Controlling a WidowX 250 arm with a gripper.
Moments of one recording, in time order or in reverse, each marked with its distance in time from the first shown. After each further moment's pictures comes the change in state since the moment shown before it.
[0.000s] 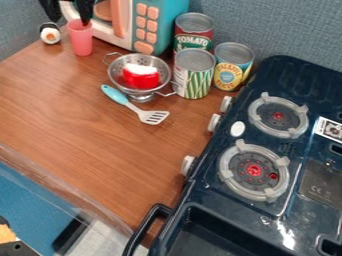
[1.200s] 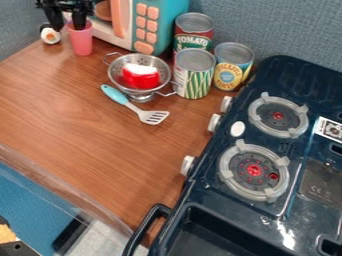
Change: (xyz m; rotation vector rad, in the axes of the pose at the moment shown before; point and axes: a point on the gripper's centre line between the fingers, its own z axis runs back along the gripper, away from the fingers) arm 0.008 0.015 -0.033 0.060 0.062 0.038
